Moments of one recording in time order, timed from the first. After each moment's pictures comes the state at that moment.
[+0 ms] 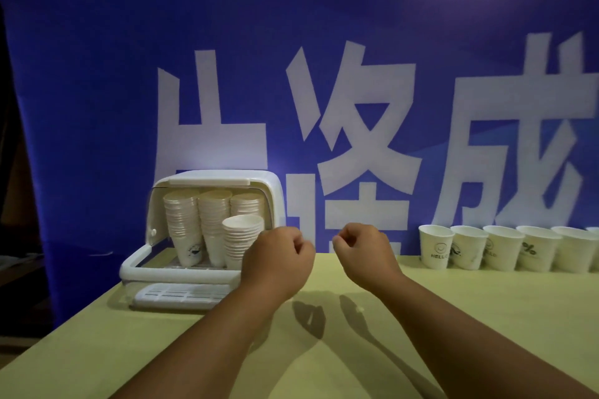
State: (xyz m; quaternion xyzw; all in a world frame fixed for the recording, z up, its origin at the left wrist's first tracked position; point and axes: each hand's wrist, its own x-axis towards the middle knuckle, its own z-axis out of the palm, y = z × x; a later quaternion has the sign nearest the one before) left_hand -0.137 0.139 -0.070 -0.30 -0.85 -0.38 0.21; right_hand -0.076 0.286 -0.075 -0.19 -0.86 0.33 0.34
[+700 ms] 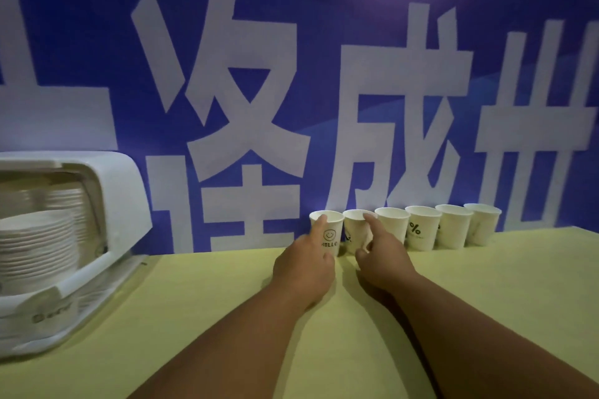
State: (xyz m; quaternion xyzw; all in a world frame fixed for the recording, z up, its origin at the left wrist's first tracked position) left_hand -0.083 0.408 -0.141 -0.44 -0.84 -0.31 0.09; right_hand 0.014 0.530 -0.143 -0.34 -0.84 0.25 0.35
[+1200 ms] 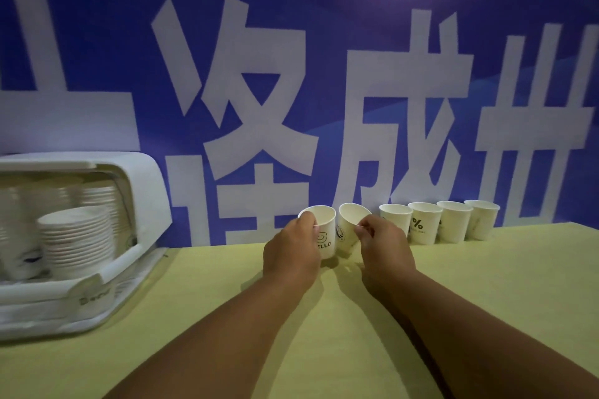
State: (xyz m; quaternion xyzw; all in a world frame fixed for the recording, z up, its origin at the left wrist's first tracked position) left_hand -0.079 0.363 -0.122 -0.38 -0.83 -0.35 0.21; right_hand 0.015 0.499 -0.130 -0.34 -0.81 0.25 0.42
